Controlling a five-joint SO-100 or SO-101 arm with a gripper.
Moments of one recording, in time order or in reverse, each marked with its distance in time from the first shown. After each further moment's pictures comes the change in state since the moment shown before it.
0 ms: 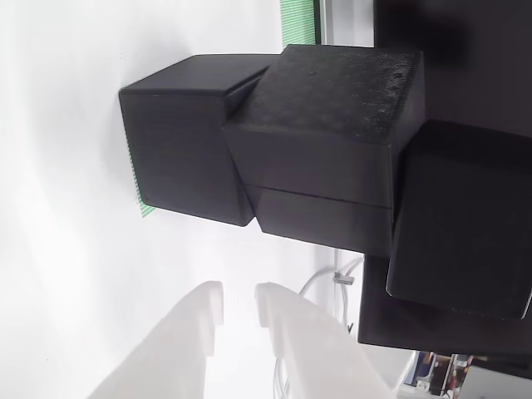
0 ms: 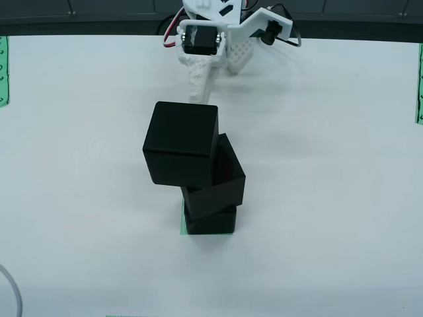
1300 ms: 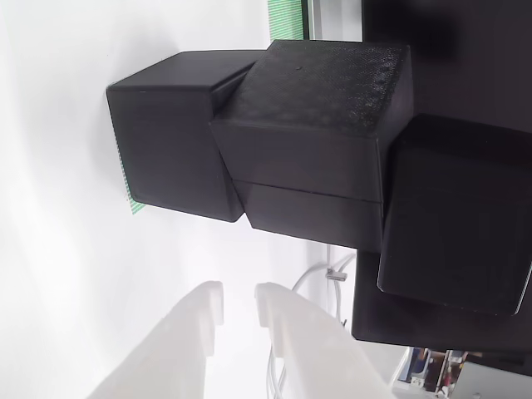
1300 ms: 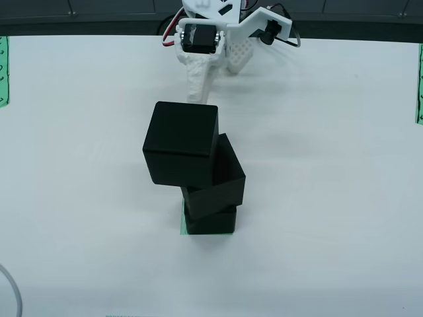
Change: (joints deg) arm 0.4 0.0 0.0 -1.0 -0.1
